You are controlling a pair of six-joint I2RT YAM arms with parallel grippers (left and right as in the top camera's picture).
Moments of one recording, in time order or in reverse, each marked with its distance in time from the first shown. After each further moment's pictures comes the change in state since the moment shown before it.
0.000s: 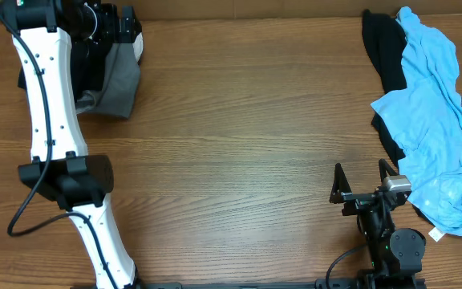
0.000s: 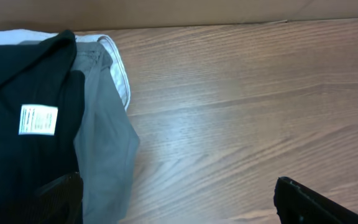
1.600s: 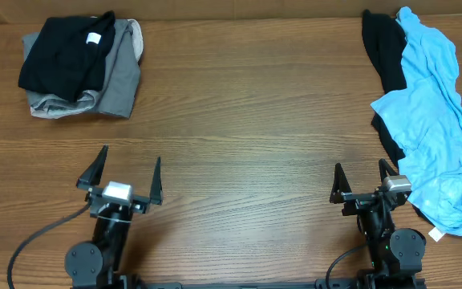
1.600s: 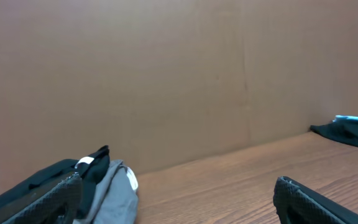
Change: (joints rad) left arm -0.052 -2.073 -2.558 1.687 -0.043 -0.030; right arm 0.000 -0.002 0.000 0.000 0.000 0.000
